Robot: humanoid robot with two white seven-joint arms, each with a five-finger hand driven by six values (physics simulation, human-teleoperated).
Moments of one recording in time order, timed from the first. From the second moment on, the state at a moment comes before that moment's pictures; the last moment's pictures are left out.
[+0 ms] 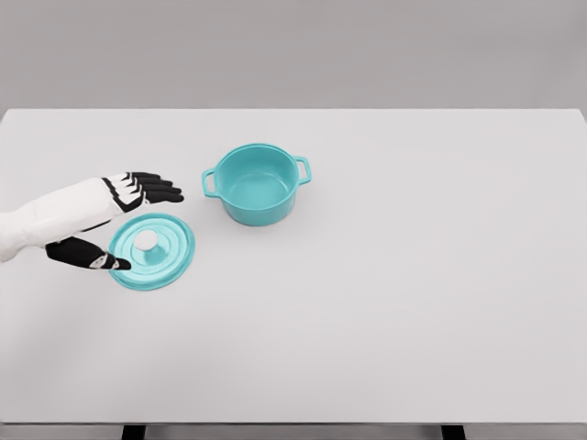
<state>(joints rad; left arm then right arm) -0.20 1.03 -0.36 -1.76 -0.02 -0.61 -0.33 -0.02 0.00 0.10 0.12 0.07 -0.28 0.38</state>
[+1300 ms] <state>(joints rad) -0.23 0.94 -0.49 -1.50 0.21 -0.49 -0.36 -0.01 0.00 0.10 0.13 0.07 -0.28 0.38</state>
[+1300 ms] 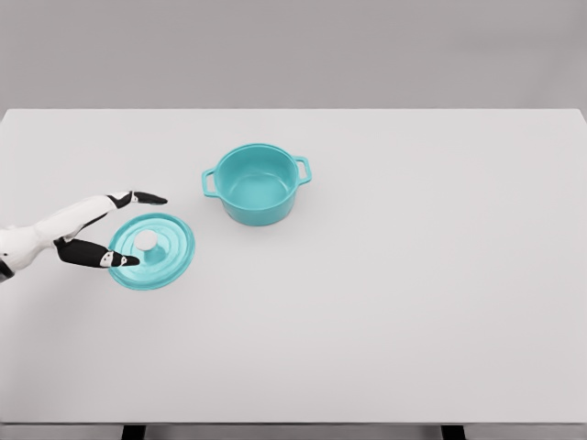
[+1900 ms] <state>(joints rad) -0.24 0.91 -0.51 -1.50 0.23 -0.46 -0.37 -0.01 0.00 0.10 0.13 0.07 -0.28 0.38</state>
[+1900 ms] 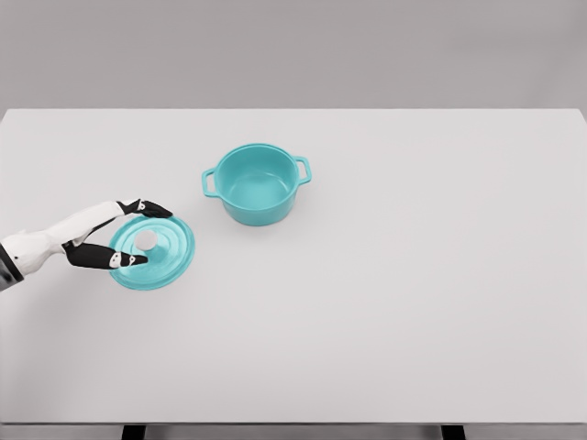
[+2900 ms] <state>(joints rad) -0.25 0.88 -0.54 -1.38 0.24 -0.47 -0.37 -0.01 0.00 0.10 0.13 0.07 -0.28 0.38</state>
